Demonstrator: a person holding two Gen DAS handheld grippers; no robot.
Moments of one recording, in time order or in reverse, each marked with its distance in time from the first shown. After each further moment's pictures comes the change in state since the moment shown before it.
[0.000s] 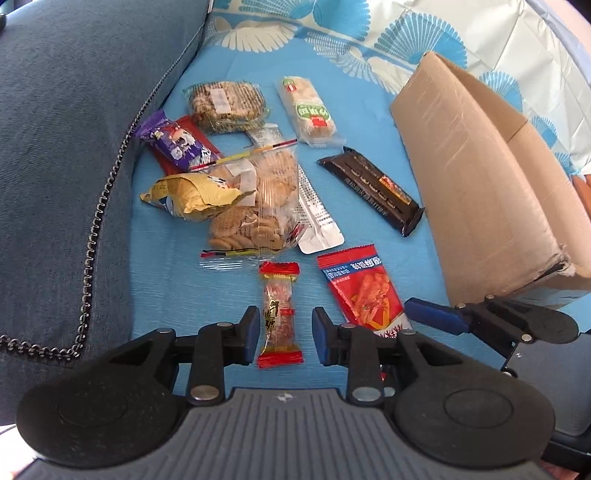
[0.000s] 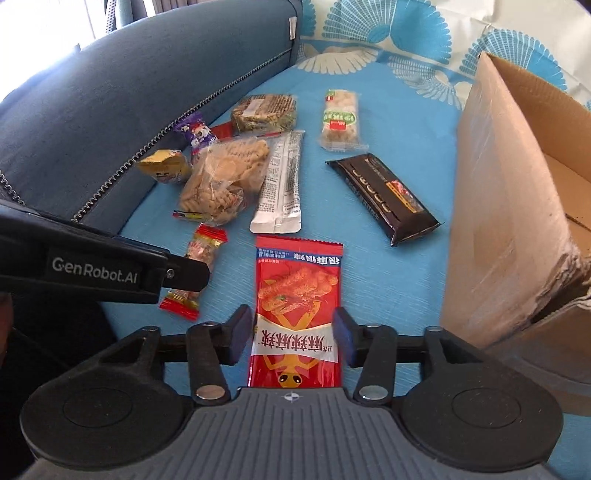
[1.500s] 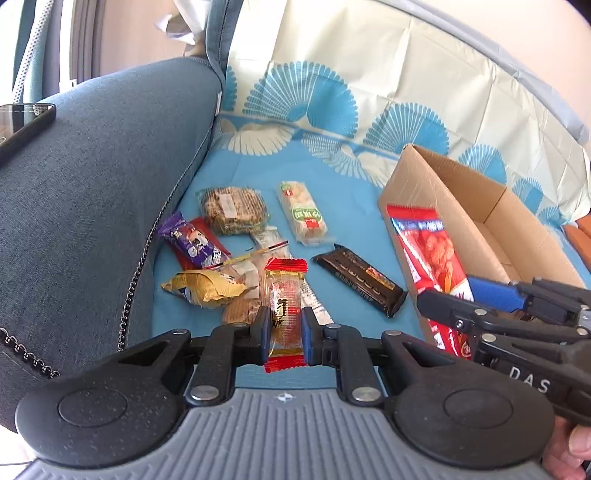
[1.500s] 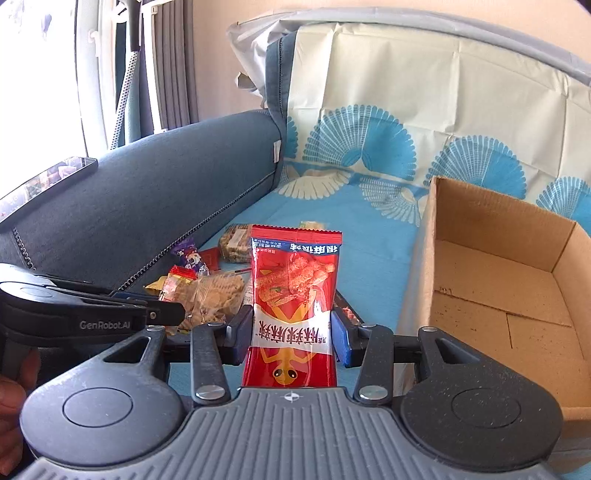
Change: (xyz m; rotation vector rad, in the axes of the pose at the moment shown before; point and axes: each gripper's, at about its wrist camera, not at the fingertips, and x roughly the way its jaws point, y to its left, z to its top) left arm -0.049 -0.008 -0.010 0.004 -0.343 0.018; right arm -0.071 -0.021 0.016 -0.018 -0.355 -0.045
